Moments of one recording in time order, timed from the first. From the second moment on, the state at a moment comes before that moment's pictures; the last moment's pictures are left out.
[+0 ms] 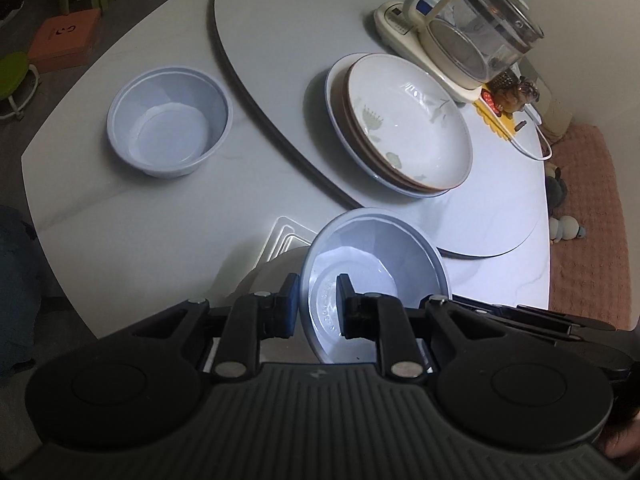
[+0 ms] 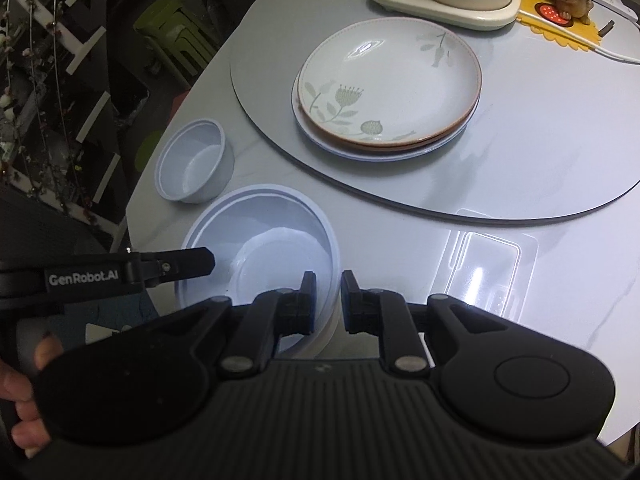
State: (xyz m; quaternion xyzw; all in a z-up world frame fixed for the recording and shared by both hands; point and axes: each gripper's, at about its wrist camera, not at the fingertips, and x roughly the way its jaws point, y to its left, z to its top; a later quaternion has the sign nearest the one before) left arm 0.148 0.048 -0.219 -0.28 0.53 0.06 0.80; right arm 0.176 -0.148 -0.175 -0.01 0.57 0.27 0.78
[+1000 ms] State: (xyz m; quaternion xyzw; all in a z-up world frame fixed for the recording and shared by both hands) left arm 0.136 0.054 -0.175 -0.27 0.50 0.05 0.82; right arm 0.171 -0.157 -0.132 0.00 0.52 0.27 0.81
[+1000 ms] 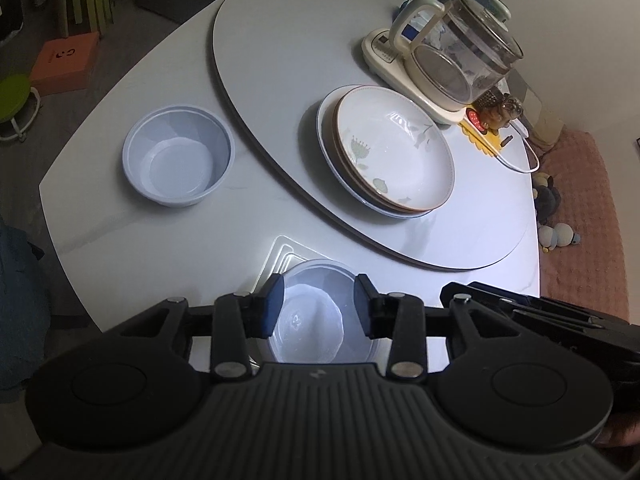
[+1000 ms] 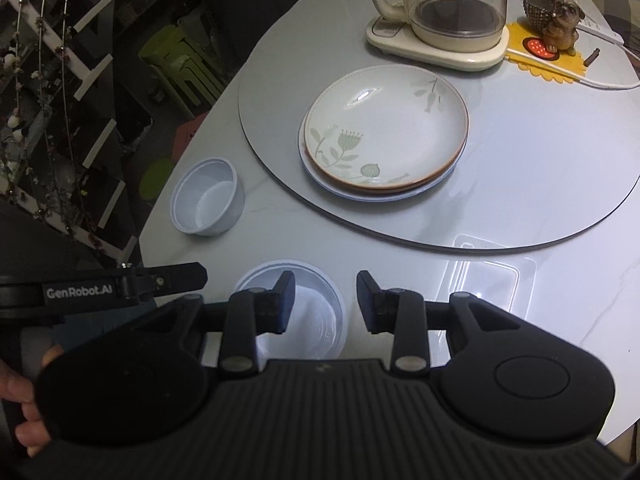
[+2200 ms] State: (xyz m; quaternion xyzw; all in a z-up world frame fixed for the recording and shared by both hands) left arm 0.023 0.102 -0.108 -0.22 0.42 0.06 0.88; right arm 0.085 -0.114 -0.081 0.01 0.41 0.31 0.86
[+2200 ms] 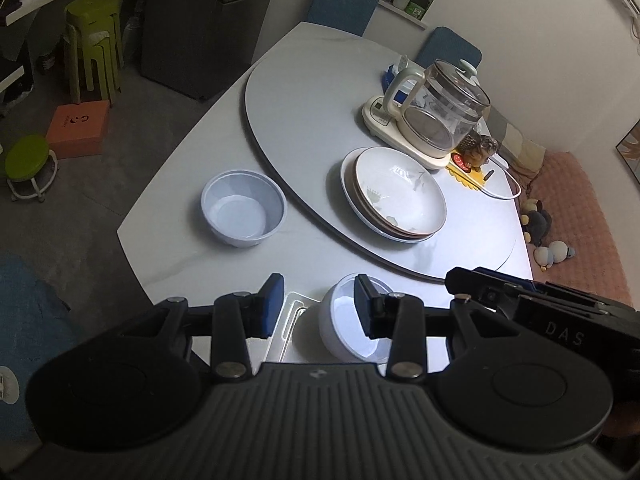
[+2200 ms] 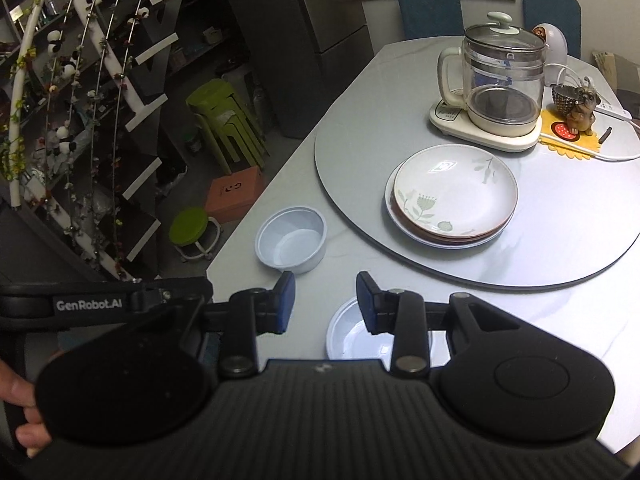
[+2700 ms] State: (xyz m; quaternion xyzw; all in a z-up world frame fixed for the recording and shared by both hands) left arm 0.004 0.130 -0.105 -0.22 0.42 0.08 0.88; right arm 0.076 -0.086 -0.085 0.01 0.42 0.31 0.85
